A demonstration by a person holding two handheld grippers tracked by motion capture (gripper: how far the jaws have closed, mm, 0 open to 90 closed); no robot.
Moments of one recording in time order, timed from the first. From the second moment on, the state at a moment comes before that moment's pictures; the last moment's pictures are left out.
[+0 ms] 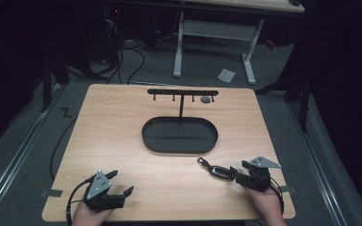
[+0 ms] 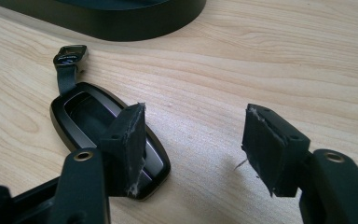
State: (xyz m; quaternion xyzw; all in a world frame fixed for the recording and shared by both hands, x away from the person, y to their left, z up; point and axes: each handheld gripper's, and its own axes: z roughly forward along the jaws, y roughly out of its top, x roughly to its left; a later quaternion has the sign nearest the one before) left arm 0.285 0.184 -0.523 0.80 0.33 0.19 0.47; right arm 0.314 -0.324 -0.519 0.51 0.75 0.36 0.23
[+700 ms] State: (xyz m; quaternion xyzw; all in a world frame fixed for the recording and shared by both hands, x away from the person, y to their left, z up) left arm 0.284 0.190 -0.522 0.79 0.34 0.19 0.47; right arm 0.310 -0.302 -0.504 0.49 0.80 0.30 0.20
